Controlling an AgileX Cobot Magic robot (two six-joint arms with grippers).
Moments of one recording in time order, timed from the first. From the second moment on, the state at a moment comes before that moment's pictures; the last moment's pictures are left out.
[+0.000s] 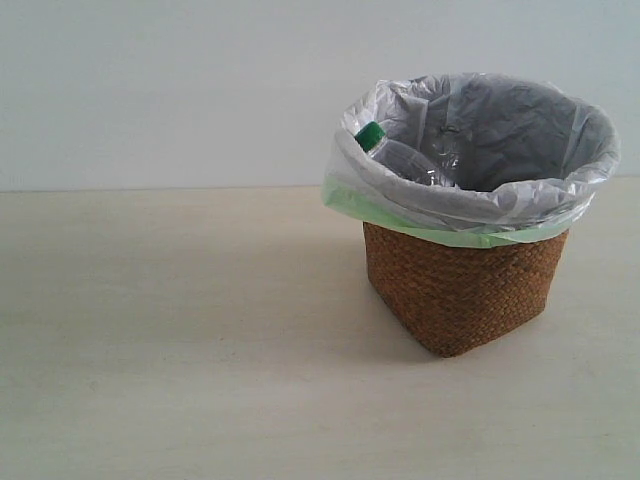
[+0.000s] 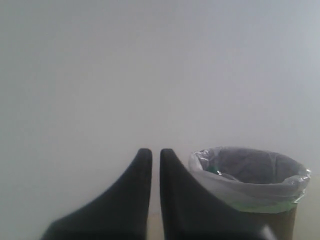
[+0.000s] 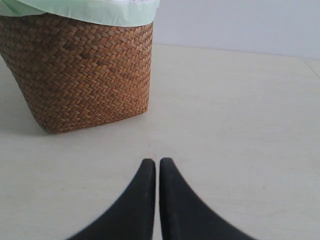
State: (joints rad) left arm -0.36 0.00 -0.34 -0.51 0.18 0.47; right arm 0.11 0.01 0.00 -0.09 0.37 0.00
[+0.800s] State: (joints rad) left arm 0.07 0.00 0.00 -0.04 0.05 -0.20; right arm 0.11 0.01 0.00 -0.09 0.37 0.00
